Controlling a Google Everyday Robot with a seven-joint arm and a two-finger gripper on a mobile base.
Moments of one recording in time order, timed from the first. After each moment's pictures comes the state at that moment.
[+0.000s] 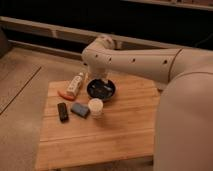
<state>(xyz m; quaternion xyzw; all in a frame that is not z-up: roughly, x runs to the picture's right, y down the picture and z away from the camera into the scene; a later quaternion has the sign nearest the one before) -0.040 -0.047 0.778 -0.16 0.10 0.70 0.69</state>
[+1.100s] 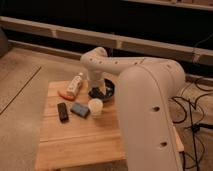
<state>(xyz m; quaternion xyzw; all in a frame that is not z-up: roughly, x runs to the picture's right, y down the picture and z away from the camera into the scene) -0.061 0.035 0.865 -0.24 0.24 0.67 0.66</state>
